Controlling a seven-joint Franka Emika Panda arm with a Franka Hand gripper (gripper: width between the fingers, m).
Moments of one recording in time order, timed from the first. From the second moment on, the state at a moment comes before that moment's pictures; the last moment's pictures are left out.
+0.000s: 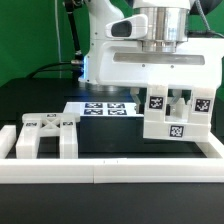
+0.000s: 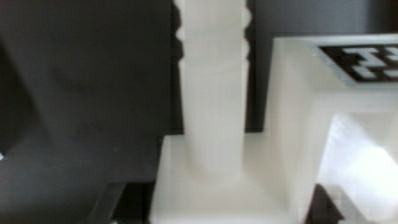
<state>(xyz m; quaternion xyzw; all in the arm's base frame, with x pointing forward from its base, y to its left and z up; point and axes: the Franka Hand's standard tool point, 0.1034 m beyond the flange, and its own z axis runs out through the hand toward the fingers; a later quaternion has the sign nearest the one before) 0.578 0.048 0.076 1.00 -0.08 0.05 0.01</state>
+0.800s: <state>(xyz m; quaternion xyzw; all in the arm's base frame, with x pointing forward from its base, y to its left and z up) 0.558 0.027 0.095 0.97 -0.07 -0.22 0.01</state>
